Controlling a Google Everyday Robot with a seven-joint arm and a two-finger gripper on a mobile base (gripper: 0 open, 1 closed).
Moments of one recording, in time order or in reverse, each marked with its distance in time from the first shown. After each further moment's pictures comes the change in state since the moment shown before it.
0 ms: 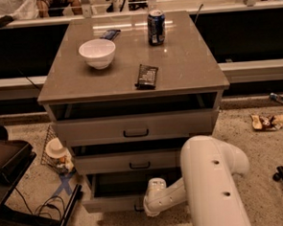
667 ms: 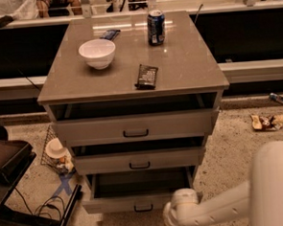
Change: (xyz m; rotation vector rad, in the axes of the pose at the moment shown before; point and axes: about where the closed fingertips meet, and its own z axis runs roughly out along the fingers) arm 0.048 0.052 -0.115 0.096 -0.050 0.015
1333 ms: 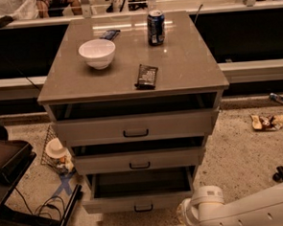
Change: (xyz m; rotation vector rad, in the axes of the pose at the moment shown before) arm 0.038 0.011 -0.106 0.047 -0.012 0.007
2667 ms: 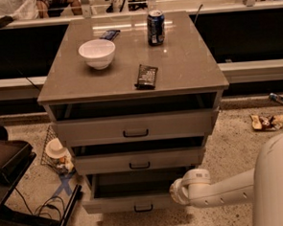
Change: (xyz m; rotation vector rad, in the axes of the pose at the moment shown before) arm 0.001 -0.092 0.052 0.101 0.001 -0.156
